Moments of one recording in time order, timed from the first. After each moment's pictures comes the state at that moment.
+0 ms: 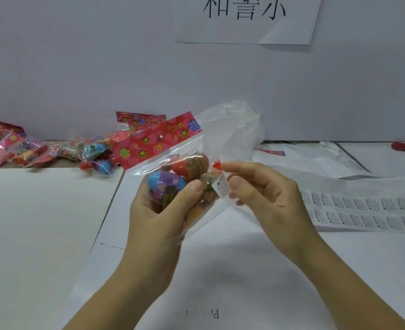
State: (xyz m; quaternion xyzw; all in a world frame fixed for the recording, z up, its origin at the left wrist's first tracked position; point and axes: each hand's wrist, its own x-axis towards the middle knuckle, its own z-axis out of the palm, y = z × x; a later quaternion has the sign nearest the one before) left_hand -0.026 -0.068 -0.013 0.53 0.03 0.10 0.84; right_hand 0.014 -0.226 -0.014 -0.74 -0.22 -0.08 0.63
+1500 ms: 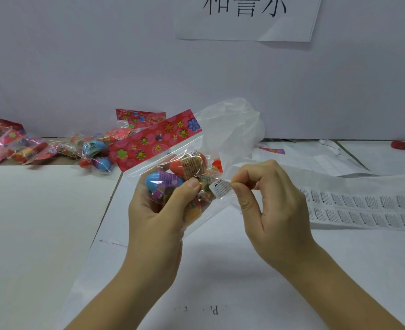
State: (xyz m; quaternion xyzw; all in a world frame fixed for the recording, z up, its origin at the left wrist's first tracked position) left_hand -0.028 -0.076 -0.011 0.52 0.06 0.15 0.84; right_hand 0.011 -0.221 -0.025 -0.78 -0.33 -0.43 0.33
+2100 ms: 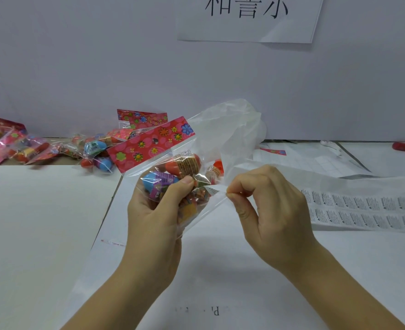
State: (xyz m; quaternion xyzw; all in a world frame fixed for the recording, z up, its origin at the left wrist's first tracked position) left_hand -0.023 -0.071 -0.012 0.50 0.11 0.14 0.85; right_hand 0.013 -0.222 -0.024 -0.76 -0.38 -0.46 0.26
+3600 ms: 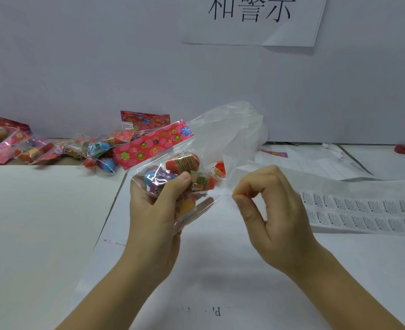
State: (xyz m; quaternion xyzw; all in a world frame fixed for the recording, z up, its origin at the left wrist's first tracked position) left_hand -0.017 -0.062 -0.014 0.50 0.08 0.11 0.86; right_hand 0.012 -0.225 -0.024 -0.76 -0.39 -0.38 0.37
